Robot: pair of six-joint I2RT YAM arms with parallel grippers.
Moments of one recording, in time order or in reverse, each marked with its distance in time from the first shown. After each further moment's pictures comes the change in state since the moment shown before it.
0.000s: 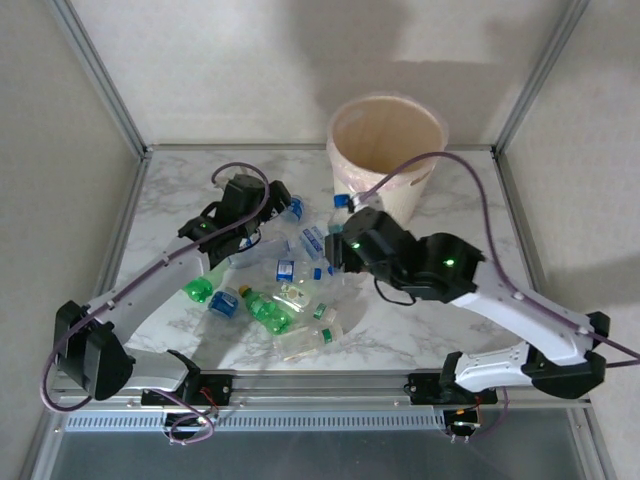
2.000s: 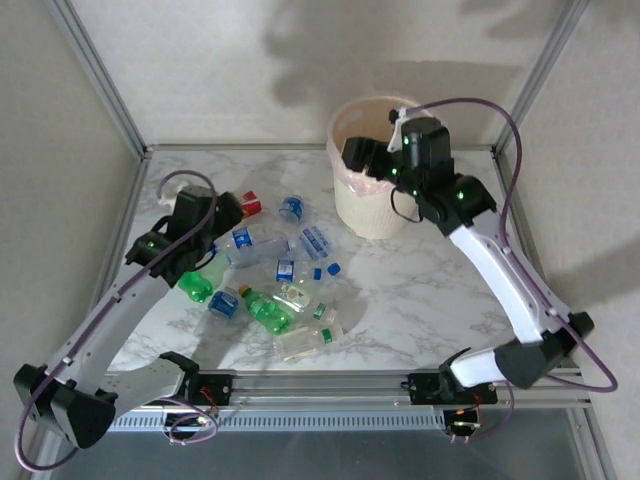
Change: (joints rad) left arm 0.183 -0.269 -0.069 -0.335 -0.070 0.017; right arm -0.528 0.129 0.042 0.439 -0.407 -0.191
